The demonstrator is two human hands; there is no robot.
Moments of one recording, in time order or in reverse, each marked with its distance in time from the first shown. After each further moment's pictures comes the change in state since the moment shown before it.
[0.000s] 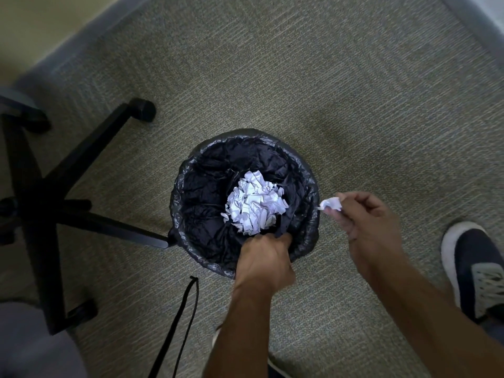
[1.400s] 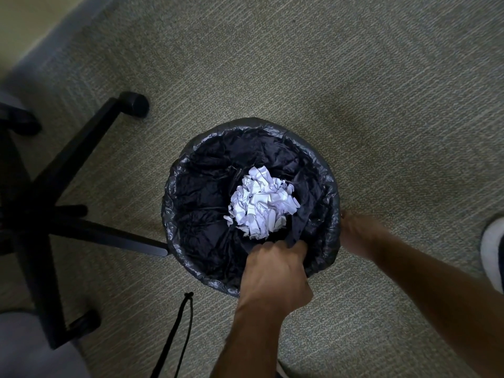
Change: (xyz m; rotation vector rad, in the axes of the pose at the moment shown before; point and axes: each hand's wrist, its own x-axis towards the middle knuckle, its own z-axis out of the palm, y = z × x) left_hand 0.008 -0.006 0.013 0.014 0.033 0.070; right_hand 0.117 0.100 -0.048 -2.230 -0.832 -0.565
